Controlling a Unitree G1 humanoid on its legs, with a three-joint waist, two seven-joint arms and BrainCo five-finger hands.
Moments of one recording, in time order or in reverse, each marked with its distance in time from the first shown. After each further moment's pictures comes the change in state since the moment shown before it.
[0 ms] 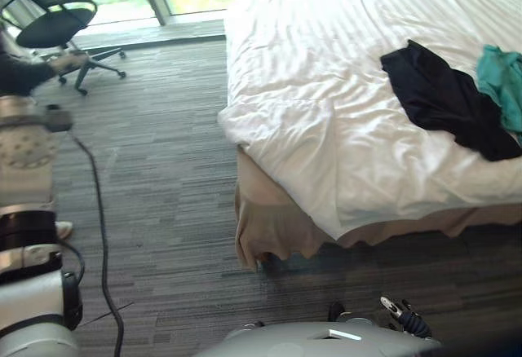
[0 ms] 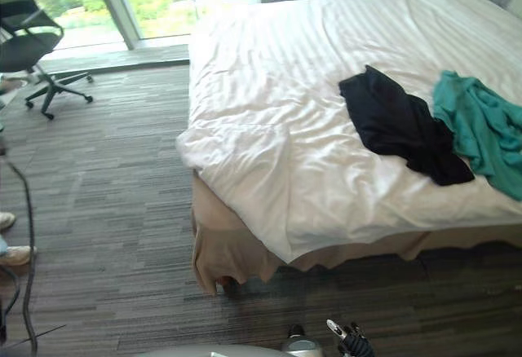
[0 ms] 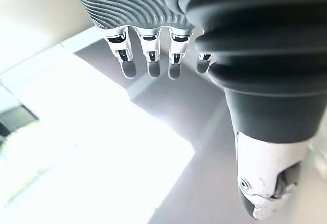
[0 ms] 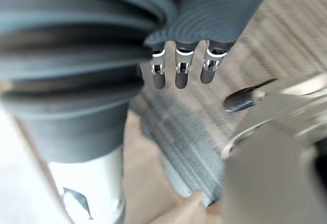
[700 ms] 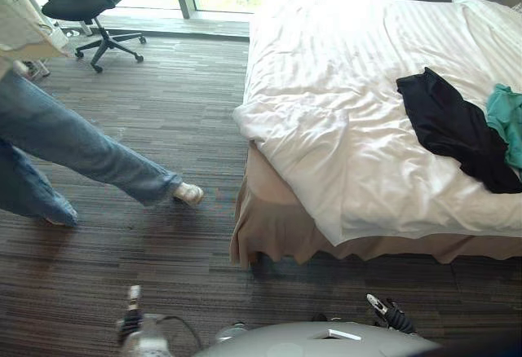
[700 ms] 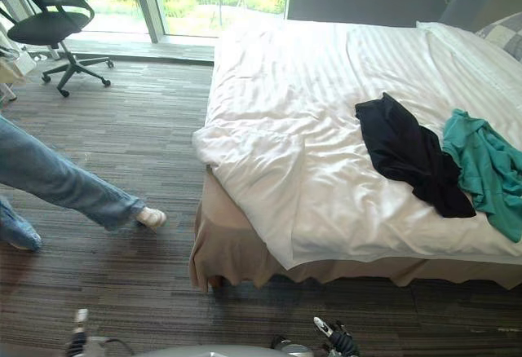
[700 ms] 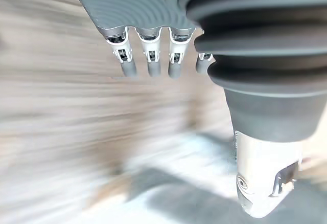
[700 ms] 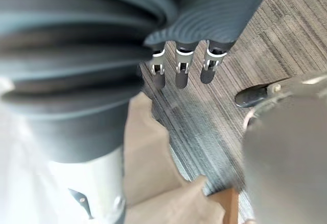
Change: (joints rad) left arm 0.725 -0.614 0.655 0.392 -1.101 -0.104 -0.032; right arm -0.058 0.056 -0.042 0.093 -0.053 -0.010 0.016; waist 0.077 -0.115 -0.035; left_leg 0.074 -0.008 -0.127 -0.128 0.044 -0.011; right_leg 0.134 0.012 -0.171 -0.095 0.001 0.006
